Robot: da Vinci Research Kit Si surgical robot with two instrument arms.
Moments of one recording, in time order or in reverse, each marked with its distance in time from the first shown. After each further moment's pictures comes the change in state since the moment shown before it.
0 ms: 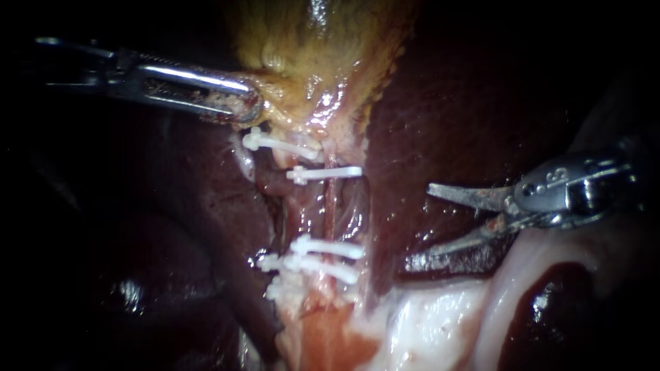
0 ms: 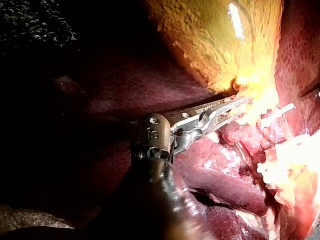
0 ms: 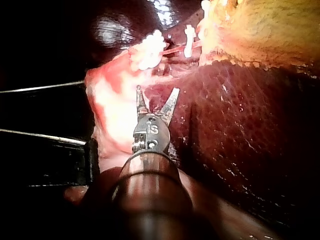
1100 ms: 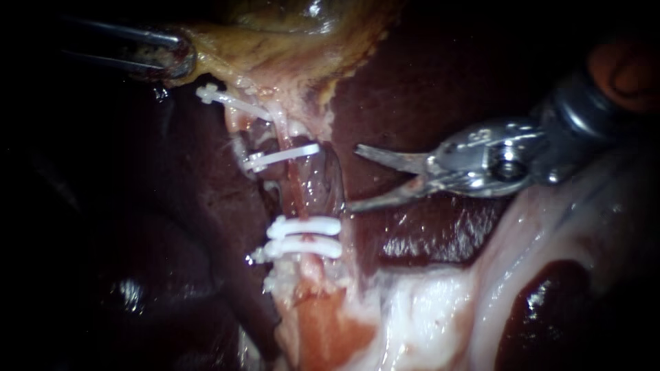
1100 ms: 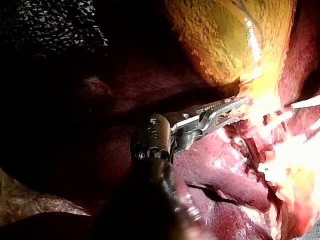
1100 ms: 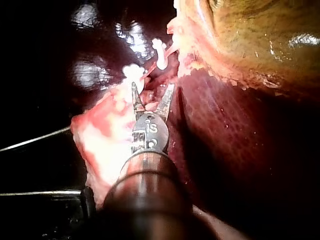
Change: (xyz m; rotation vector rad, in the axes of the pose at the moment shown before) right arm 0.006 0.002 0.008 0.143 -0.010 0.149; left arm 0.005 0.004 -0.008 0.015 0.040 -0.014
